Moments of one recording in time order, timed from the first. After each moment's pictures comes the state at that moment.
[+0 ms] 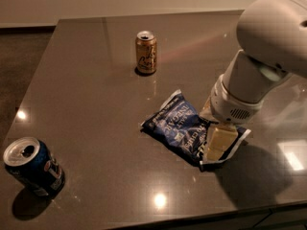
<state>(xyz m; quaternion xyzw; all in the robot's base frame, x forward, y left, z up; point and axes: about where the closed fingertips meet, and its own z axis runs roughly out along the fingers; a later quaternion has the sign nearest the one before) 0.430 -0.129 0.836 -0.67 0.74 0.06 0.09</state>
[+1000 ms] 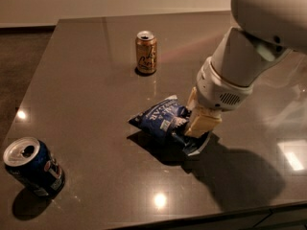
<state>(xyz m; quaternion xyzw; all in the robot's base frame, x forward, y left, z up) 0.425 -0.084 0.879 -0.70 0.70 0.10 0.13</state>
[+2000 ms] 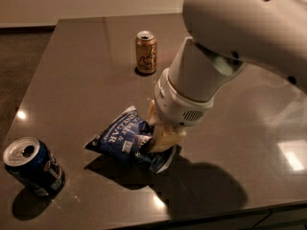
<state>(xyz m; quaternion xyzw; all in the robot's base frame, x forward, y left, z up) 0.388 -0.004 0.882 -0.78 0.60 0.11 0.15</state>
